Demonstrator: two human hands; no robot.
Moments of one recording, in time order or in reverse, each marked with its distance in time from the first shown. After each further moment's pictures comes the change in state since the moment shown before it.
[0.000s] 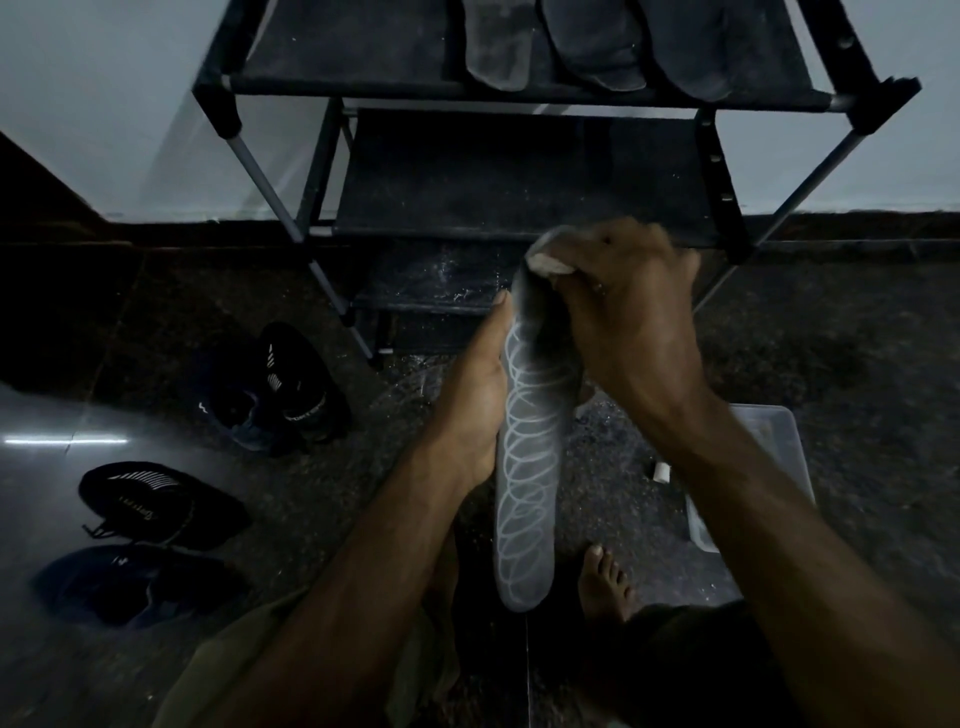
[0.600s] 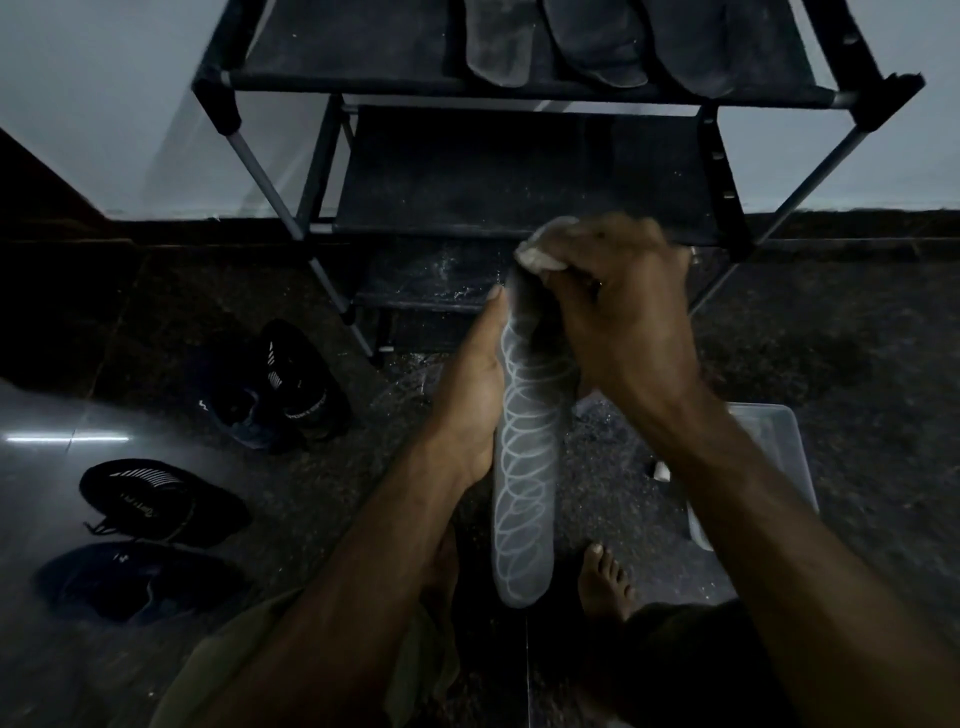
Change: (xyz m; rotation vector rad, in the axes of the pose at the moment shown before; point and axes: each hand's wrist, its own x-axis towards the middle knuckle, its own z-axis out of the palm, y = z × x) left_hand -0.003 0.010 0.012 -0.001 0.049 0.070; right_hand 0.002 -0.004 0.002 0.056 0.011 -0.006
